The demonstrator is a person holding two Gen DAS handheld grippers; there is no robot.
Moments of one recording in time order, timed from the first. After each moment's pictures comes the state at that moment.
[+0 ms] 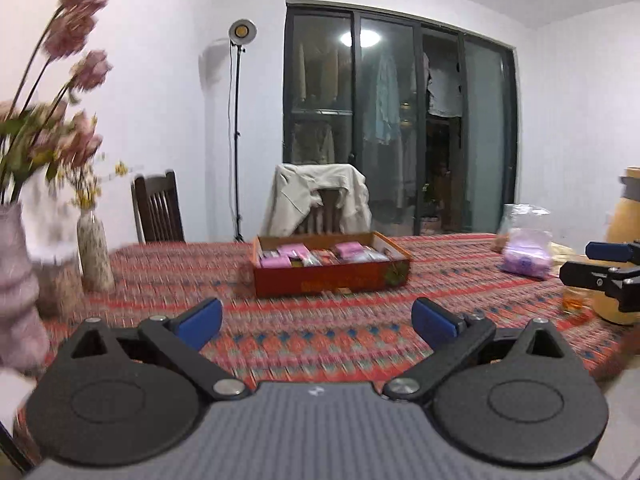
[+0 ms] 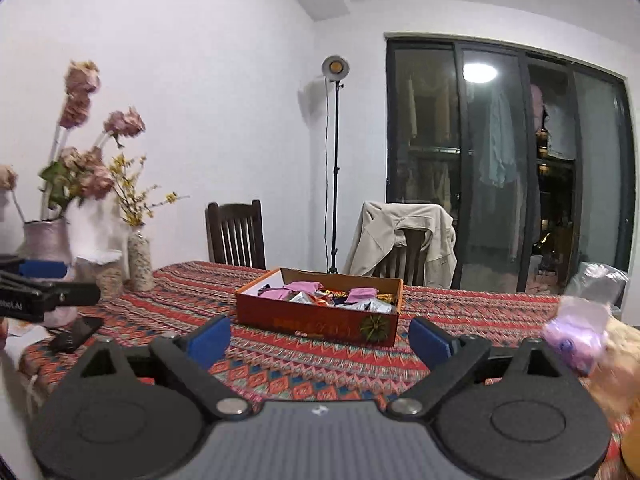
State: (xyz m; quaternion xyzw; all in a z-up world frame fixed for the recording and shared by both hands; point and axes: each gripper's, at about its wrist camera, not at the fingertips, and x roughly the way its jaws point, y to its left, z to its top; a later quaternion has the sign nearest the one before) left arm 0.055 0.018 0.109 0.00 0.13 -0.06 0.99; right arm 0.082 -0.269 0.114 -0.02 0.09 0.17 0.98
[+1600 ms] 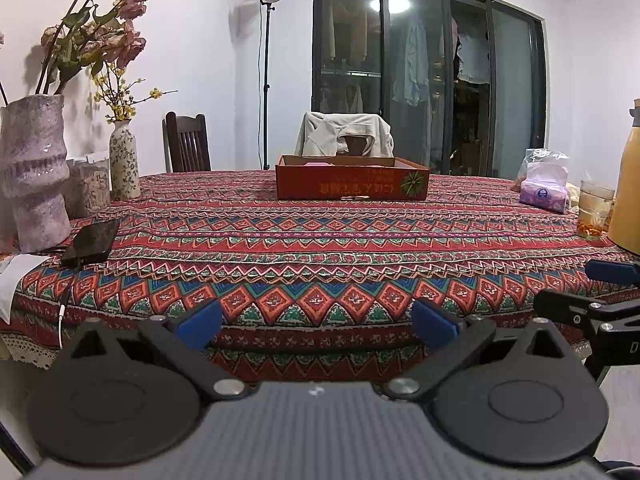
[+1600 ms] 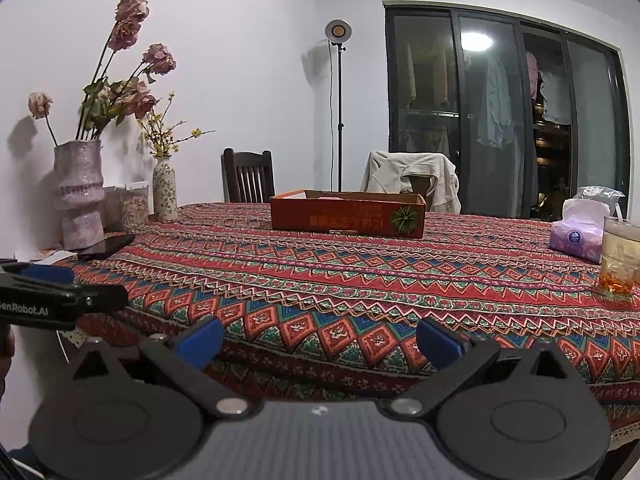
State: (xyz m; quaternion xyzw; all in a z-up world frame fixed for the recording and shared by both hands) left arm 0.011 0.006 -0.006 0.00 0.18 -0.01 0.98; right arm 0.007 -0.218 -0.019 -0.02 0.14 0.16 0.98
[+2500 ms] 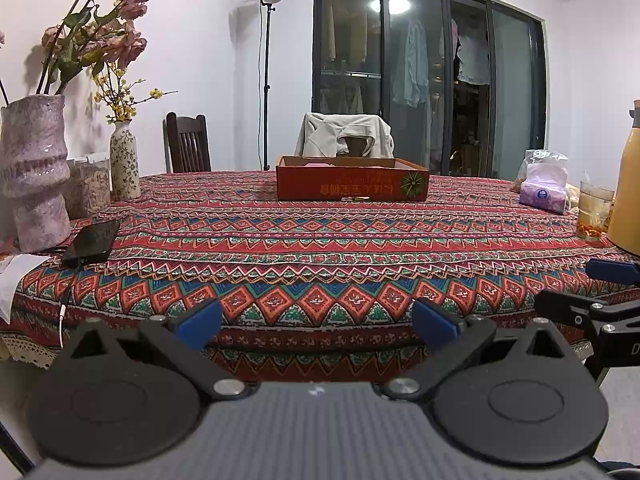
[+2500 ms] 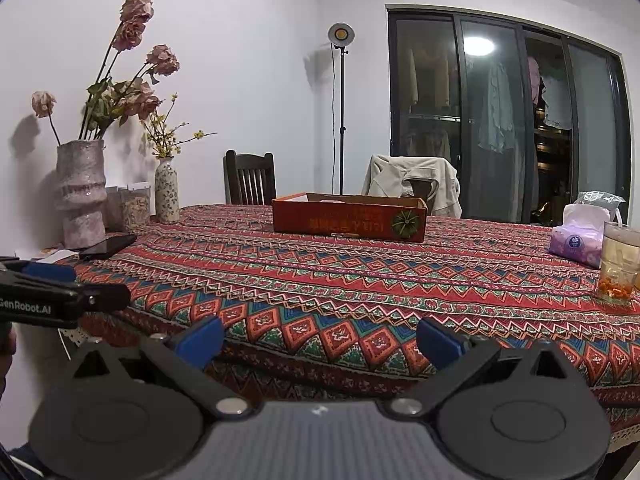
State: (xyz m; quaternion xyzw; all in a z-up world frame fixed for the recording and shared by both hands) left arm 0.010 0.007 -0.006 0.00 0.18 -0.01 0.98; right arm 0.005 -0.217 -0.017 -0.02 0.13 0.17 0.98
